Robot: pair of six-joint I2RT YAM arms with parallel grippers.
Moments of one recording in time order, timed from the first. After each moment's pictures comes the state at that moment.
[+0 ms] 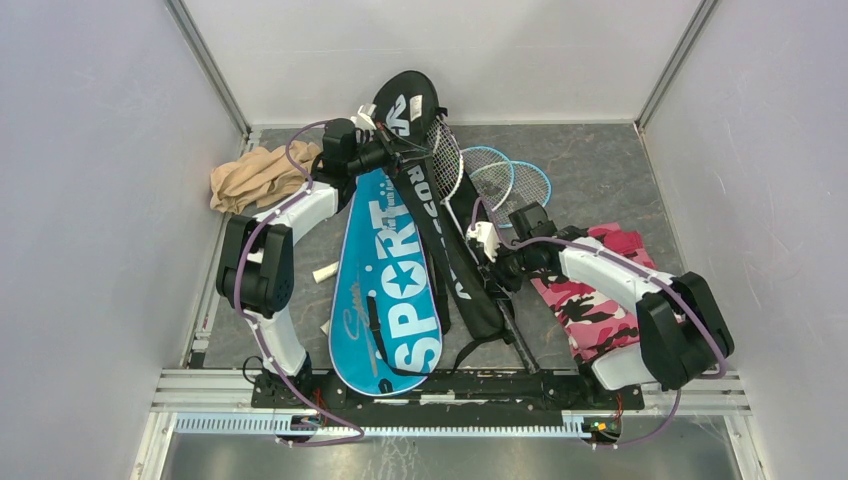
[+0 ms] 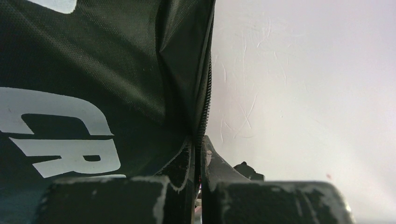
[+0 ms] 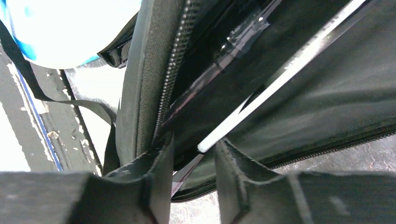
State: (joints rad) left arm -0.28 1.83 1.28 0.38 0.72 -1.21; right arm 0.49 1.42 0.82 -0.51 -0.61 -0.49
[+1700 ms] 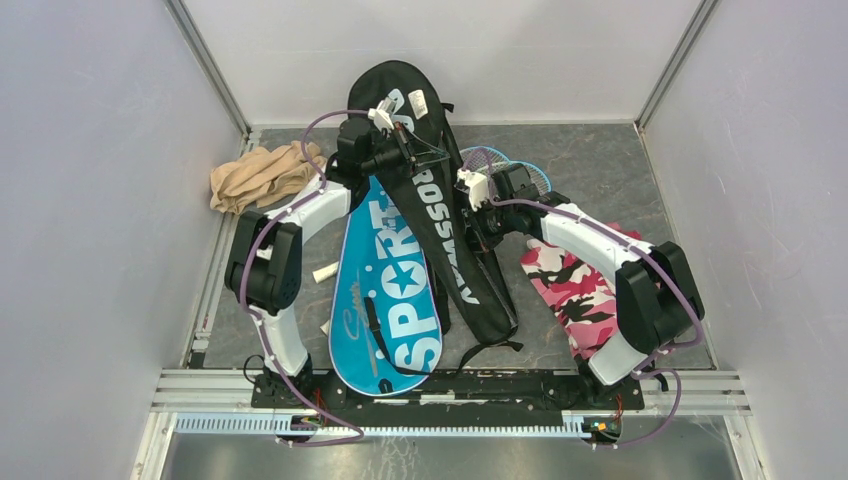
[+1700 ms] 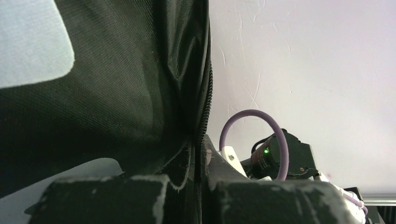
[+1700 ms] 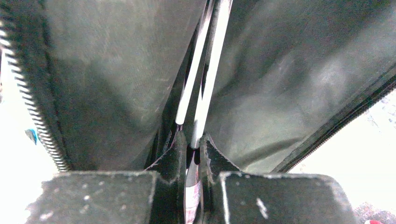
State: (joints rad) left arm -0.36 1.86 1.32 0.44 0.74 -1.12; right arm 0.50 1.62 1.14 -0.44 -0.51 -0.07
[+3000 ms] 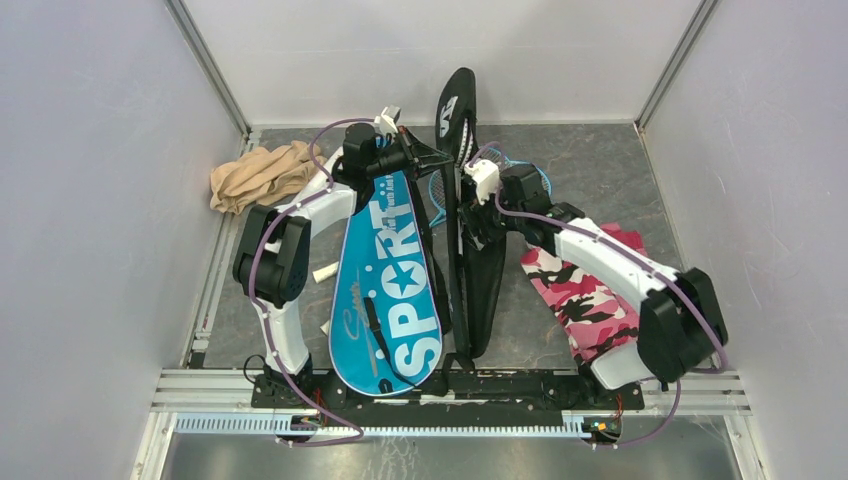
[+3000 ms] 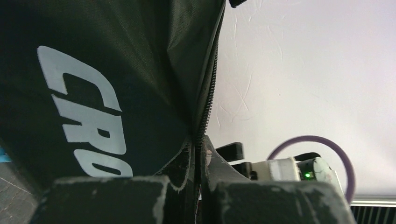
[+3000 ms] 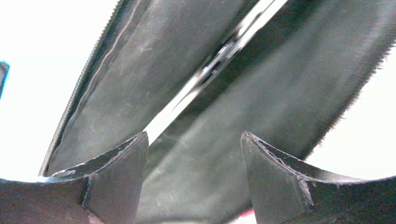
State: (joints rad) left arm -0.36 1.93 1.32 0.53 0.76 -1.23; right arm 0.53 1.50 1.06 -0.27 -0.24 -0.10
